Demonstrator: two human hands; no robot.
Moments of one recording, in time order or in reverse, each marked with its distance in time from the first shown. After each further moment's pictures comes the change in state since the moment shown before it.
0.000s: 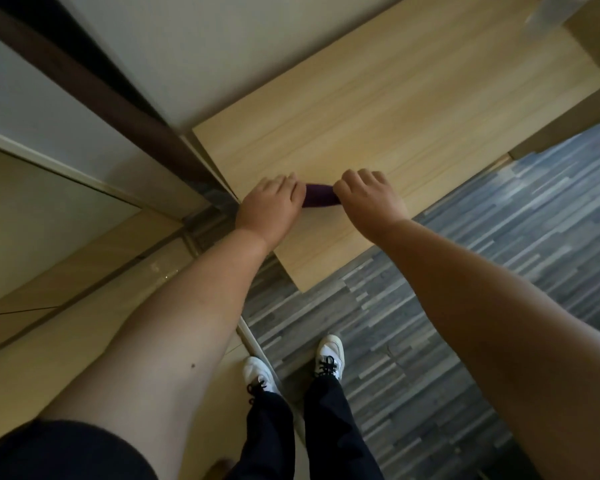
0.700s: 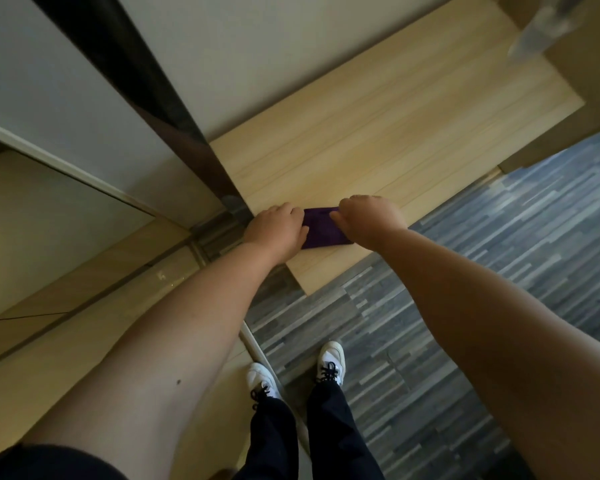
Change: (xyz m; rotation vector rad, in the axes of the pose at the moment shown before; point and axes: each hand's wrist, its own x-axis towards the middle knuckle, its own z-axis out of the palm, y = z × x) left_hand -0.024 0.007 -0.028 -0.253 -0.322 -0.149; right_hand 0.001 -0.020 -0.036 0.210 -0.308 0.220
